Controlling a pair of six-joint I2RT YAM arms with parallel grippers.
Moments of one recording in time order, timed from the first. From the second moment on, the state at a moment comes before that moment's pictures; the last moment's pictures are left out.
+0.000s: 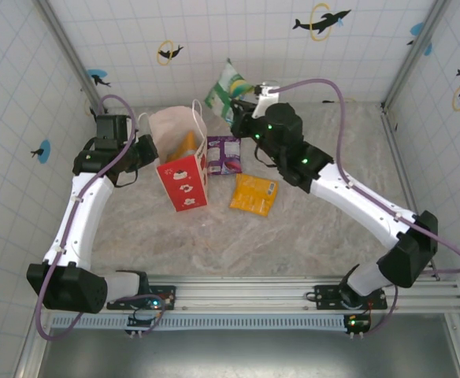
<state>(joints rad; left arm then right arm) -0.12 1.27 1.31 -0.83 0.21 -0.47 0.83 1.50 1.46 0.01 0.23 0.45</state>
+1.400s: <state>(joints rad) -0.12 1.26 1.30 -0.82 0.22 -0.47 1.05 1.86 1.69 0.05 0.43 0.20</state>
